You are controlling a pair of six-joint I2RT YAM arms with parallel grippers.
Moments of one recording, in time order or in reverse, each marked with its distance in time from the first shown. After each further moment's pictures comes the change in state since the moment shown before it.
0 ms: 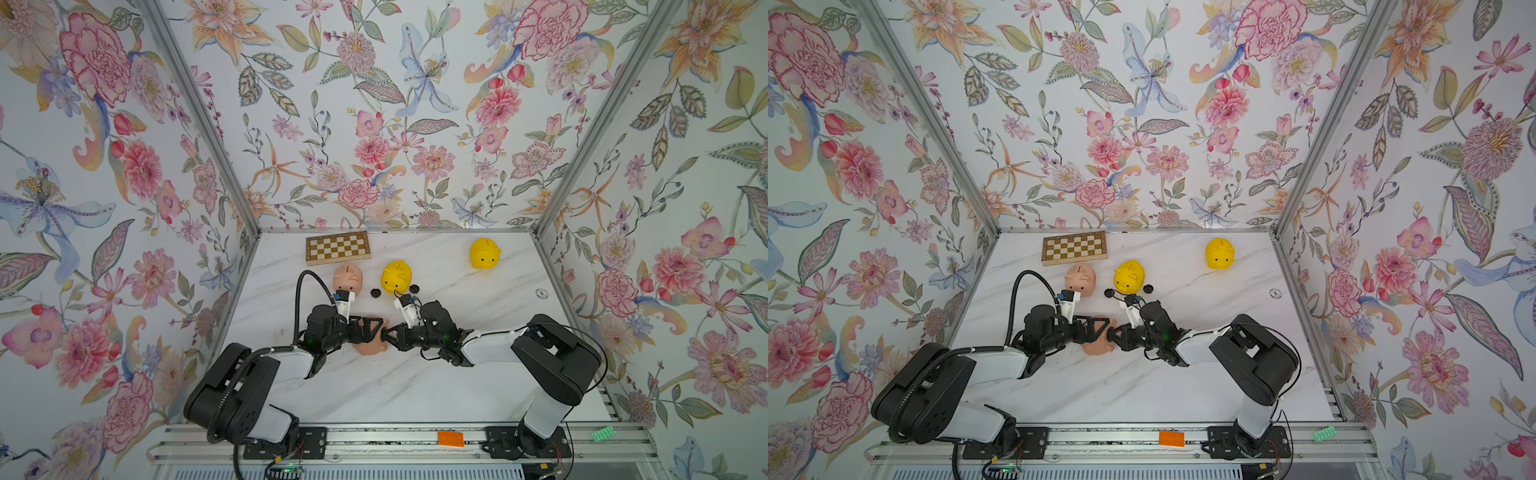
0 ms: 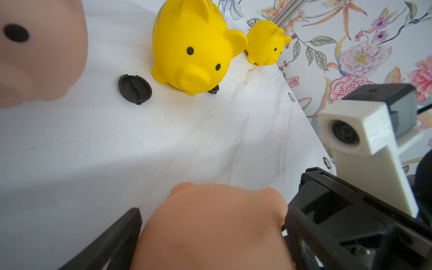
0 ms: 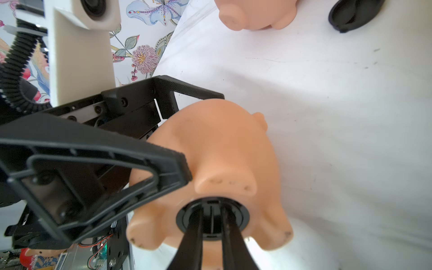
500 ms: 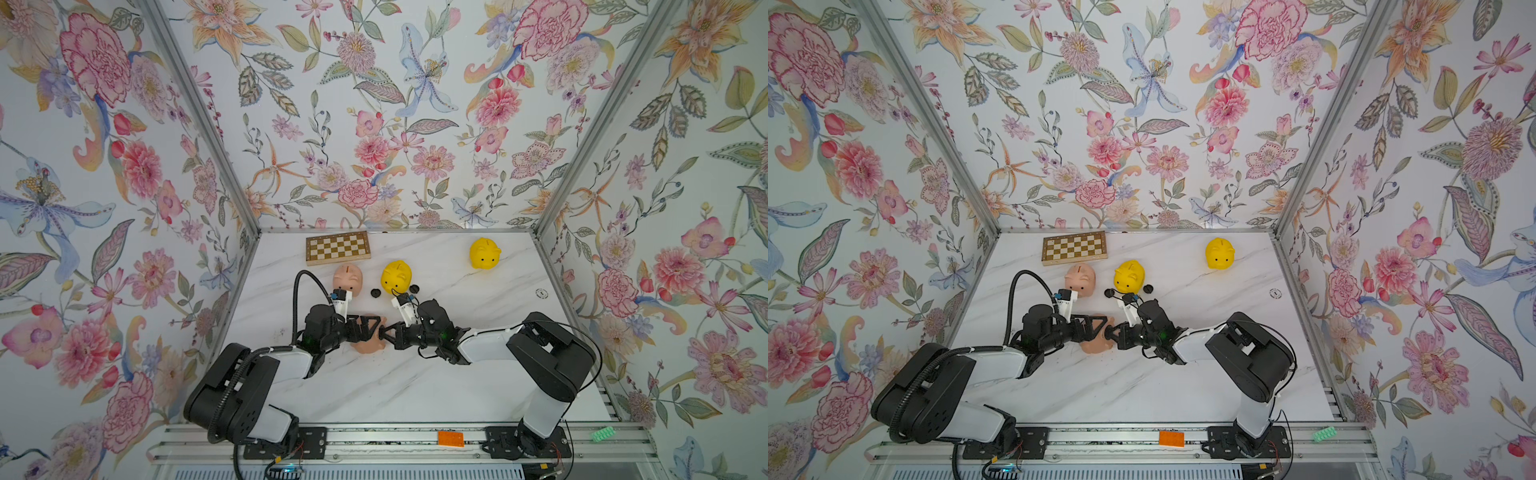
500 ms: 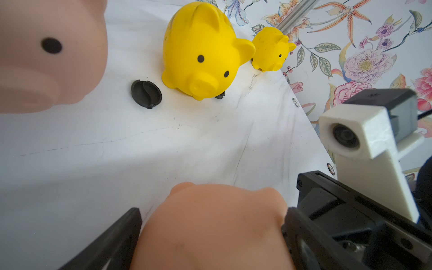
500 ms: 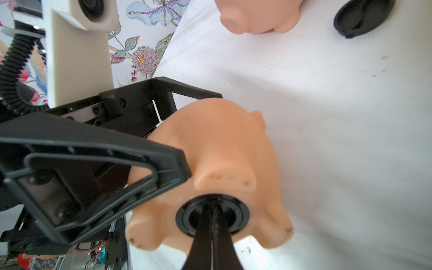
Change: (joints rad) left arm 0.015 0.000 -0.004 0.009 -0.008 -0.006; right arm 0.001 0.031 0.027 0.007 0.000 0.000
